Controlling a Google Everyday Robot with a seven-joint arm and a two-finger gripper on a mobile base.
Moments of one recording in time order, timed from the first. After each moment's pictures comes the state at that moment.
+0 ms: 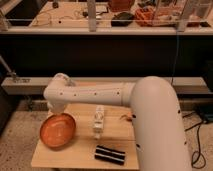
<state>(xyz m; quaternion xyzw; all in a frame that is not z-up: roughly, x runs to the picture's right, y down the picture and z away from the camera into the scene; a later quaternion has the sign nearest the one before) -0.273 0.116 0.795 -0.07 -0.30 -0.66 0.69</state>
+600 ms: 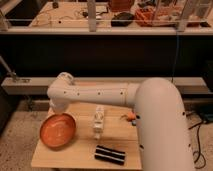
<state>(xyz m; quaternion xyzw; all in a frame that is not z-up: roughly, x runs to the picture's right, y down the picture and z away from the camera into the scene) -0.264 0.112 0.795 -0.06 -0.31 -0.66 0.68</state>
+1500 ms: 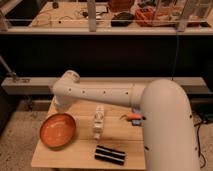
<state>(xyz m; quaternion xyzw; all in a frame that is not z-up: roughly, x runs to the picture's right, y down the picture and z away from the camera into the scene) -0.249 0.106 0.793 -0.06 -0.33 -0.66 0.68</state>
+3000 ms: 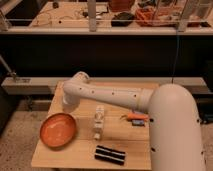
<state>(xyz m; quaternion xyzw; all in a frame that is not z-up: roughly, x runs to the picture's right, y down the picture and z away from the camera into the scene) -0.225 0.111 0.811 -0.05 -0.35 -0.64 0.68</state>
